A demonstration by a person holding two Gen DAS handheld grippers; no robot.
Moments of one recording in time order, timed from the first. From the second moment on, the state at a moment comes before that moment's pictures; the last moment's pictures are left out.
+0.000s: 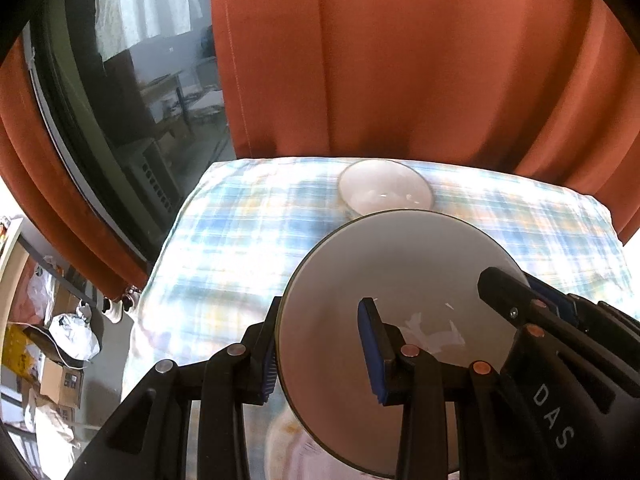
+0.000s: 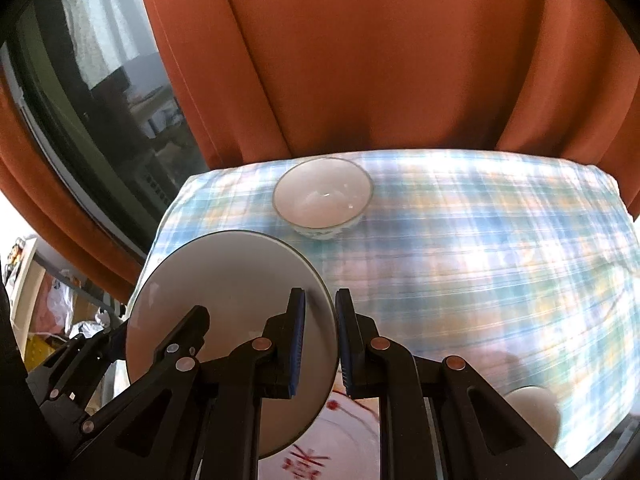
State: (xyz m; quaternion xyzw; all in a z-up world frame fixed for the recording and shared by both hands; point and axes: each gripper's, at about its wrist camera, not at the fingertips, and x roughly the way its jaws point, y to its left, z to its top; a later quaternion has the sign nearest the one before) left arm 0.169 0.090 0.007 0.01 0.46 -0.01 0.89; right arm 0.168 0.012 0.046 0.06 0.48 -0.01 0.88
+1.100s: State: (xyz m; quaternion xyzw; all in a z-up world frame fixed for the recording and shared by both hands) left arm 0.083 -0.092 -0.007 0.01 0.47 -0.02 0.88; right arm 0.070 -0.186 0.062 0.07 0.47 0.02 0.88
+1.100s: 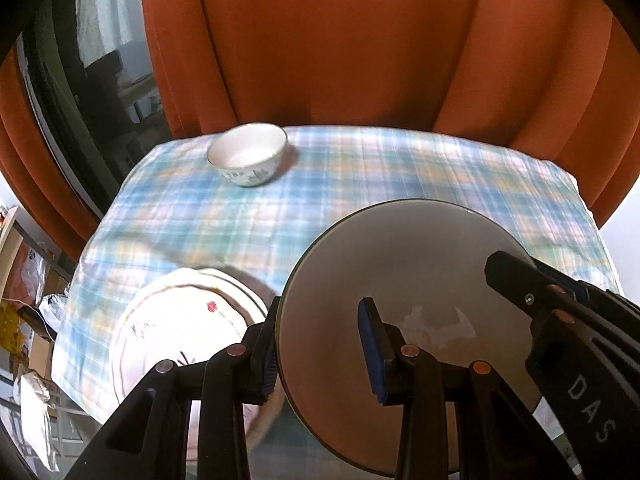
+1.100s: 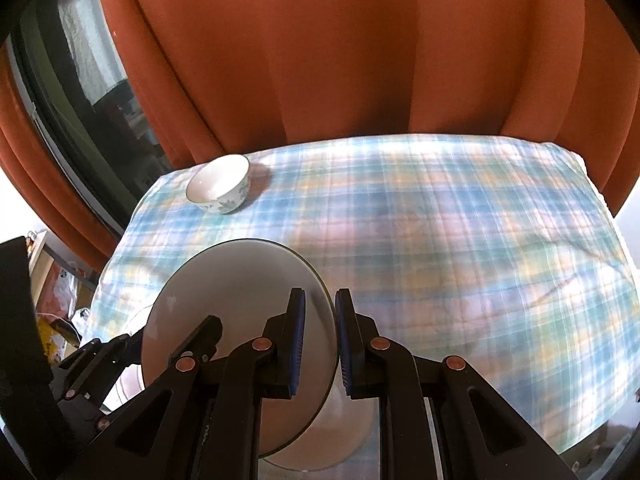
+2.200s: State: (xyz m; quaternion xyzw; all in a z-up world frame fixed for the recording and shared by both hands) left arm 0.067 -0.094 -0.083 -0.01 0.56 -0.03 0.83; right arm 0.052 -0.188 -0.015 0.03 0.57 0.00 0.82
